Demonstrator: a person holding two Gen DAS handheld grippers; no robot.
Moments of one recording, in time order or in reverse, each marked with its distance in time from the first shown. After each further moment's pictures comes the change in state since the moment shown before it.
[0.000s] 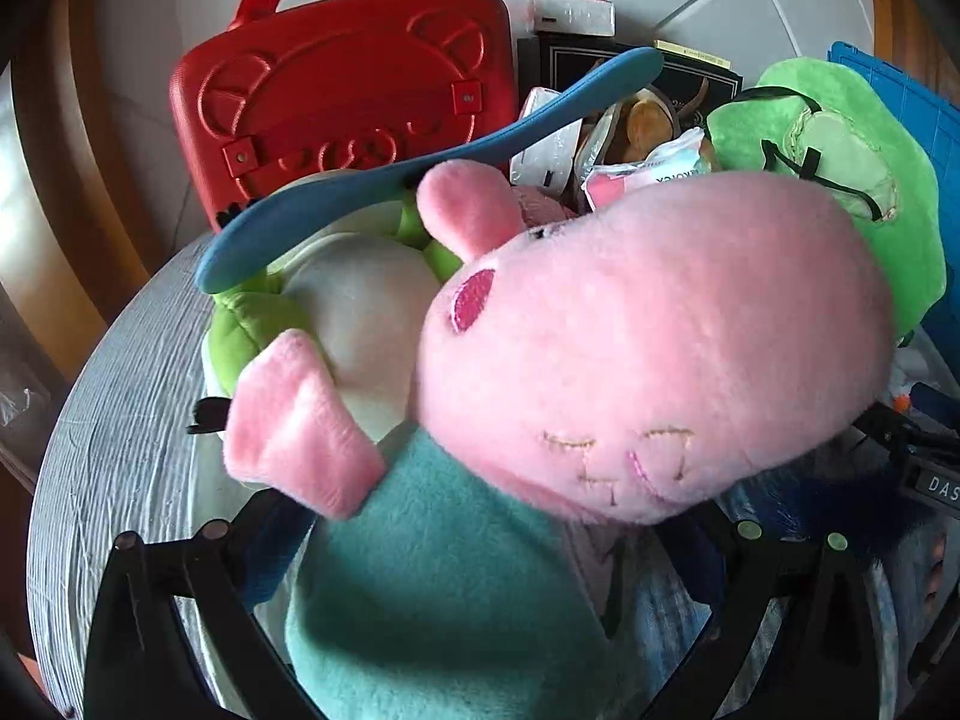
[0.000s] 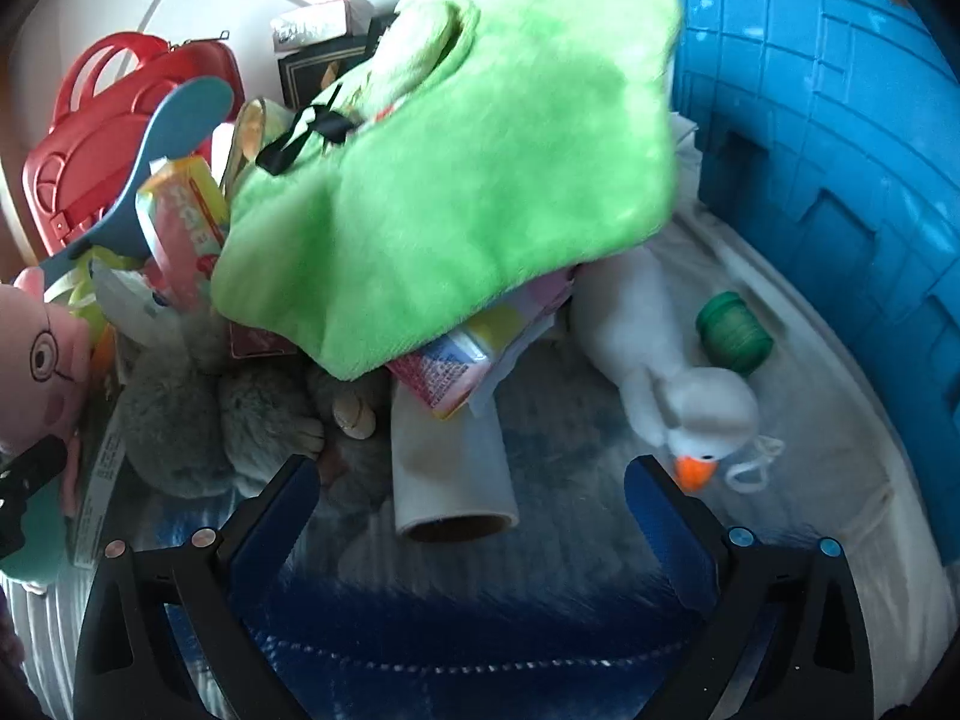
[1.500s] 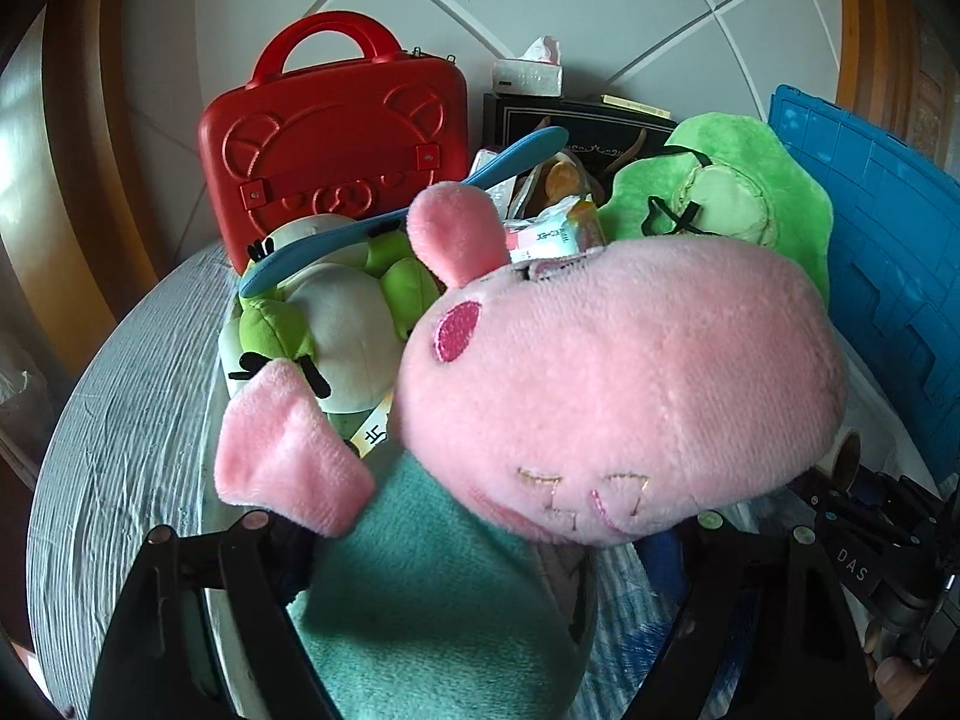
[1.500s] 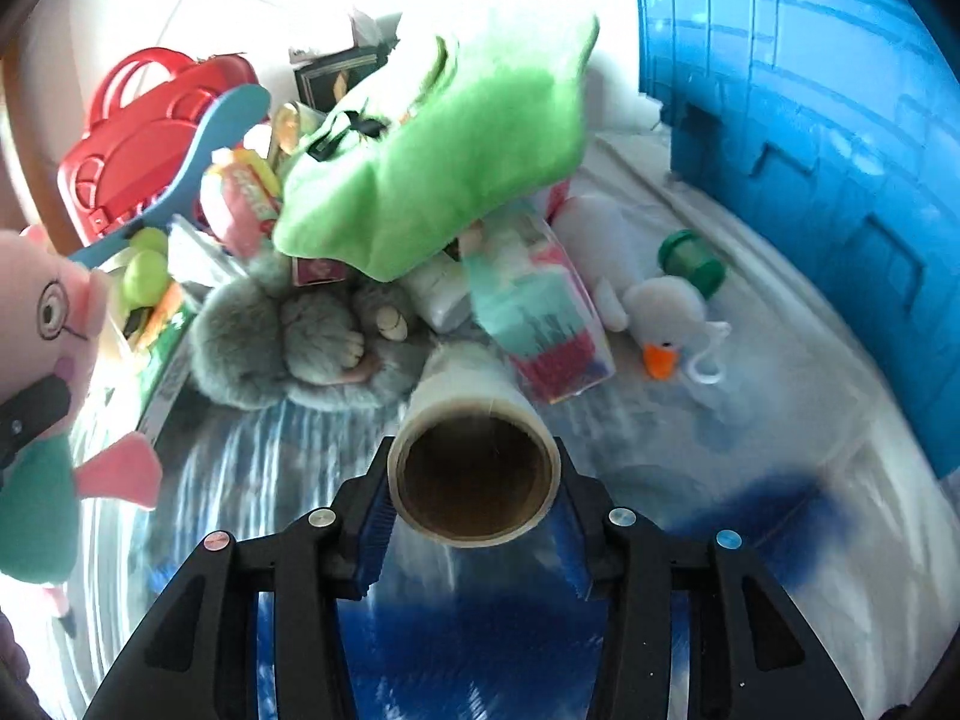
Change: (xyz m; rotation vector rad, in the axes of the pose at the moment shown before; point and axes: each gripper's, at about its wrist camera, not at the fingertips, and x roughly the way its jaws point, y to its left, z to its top) left arm -0.090 -0.032 -0.016 -0.037 -0.070 -0.056; right arm -0.022 -0.035 -0.020 0.040 -0.016 0.024
